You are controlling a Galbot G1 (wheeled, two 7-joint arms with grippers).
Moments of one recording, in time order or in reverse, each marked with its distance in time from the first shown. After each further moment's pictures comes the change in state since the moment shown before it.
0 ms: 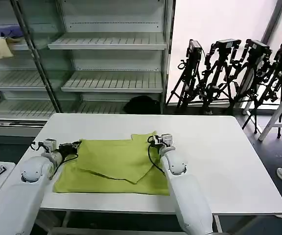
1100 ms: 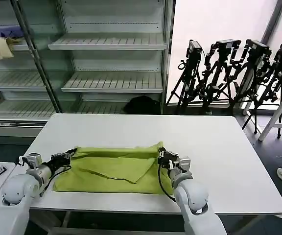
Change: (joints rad) left arm 0.284 0.031 -0.183 -0.229 -0.120 -0.026 0.057; right arm -0.420 -0.117 0.010 0.531 0.100 -0.005 -0.003
